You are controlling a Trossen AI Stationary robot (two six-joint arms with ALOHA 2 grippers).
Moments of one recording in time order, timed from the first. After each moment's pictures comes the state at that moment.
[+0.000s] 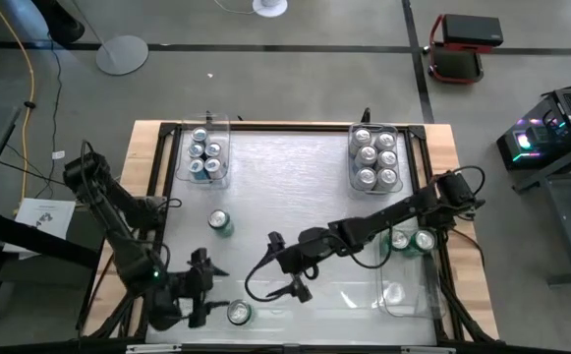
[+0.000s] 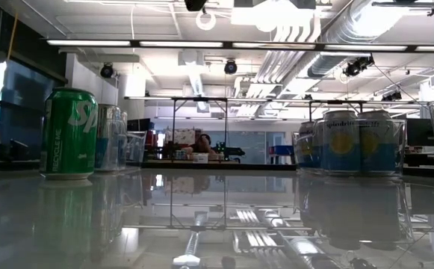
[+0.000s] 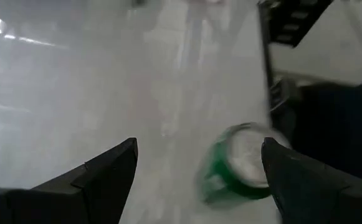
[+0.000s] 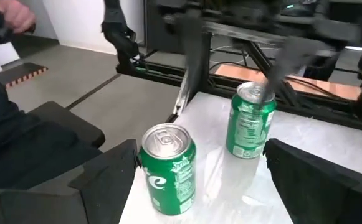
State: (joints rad) left arm -0.96 1.44 1.05 -0.56 -0.71 -0.91; right arm 0.34 1.87 1.30 0.29 -0.17 -0.02
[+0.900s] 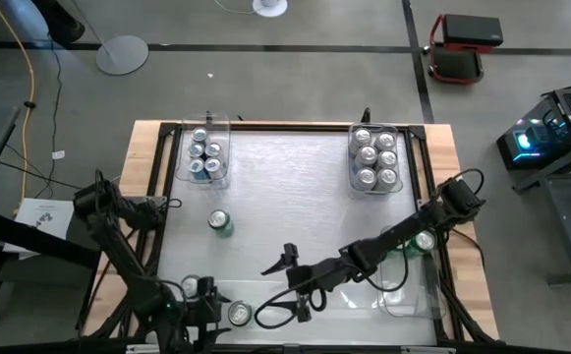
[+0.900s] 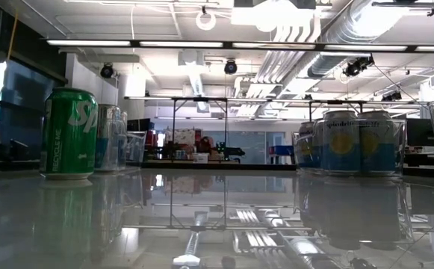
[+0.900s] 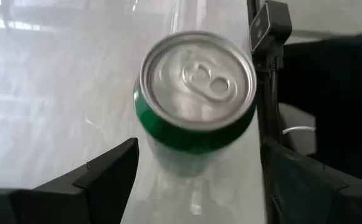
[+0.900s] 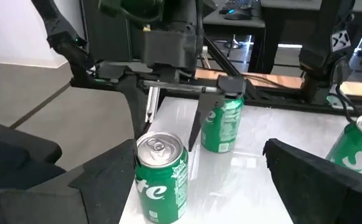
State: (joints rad) left arm -1.03 1.73 1.14 -0.49 -0.65 -0.95; right arm 0.50 1.87 1.29 0.31 0.26 0.08
